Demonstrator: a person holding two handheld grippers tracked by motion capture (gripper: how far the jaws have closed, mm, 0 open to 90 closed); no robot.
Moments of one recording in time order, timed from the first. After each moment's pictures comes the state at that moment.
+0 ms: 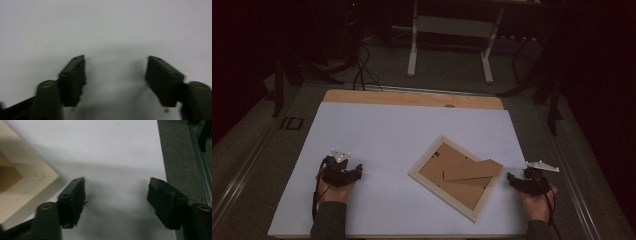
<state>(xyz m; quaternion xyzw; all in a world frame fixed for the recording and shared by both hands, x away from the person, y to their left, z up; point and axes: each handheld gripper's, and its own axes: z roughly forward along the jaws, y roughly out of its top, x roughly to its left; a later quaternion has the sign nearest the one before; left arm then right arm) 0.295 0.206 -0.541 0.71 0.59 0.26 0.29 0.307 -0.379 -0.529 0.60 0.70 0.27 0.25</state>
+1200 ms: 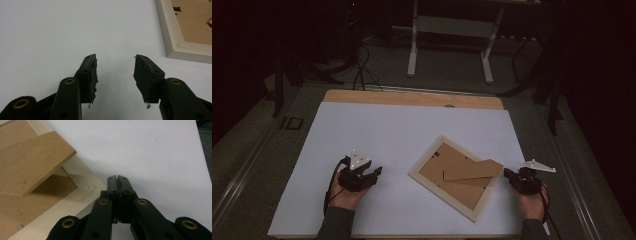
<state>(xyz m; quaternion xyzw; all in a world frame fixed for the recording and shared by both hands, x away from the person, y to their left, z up) 0.274 0.157 -0.508 0.76 0.48 0.21 0.38 0.306 -0.360 -0.525 0.56 0.72 0.35 0.21</state>
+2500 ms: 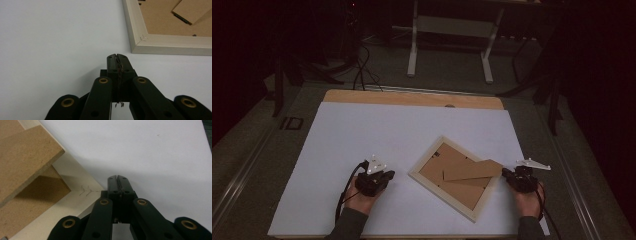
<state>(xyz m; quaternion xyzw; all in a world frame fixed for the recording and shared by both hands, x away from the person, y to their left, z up) 0.274 0.118 -0.522 0.80 0.42 0.16 0.40 0.315 -0.355 -0.533 0.57 0.71 0.34 0.21</state>
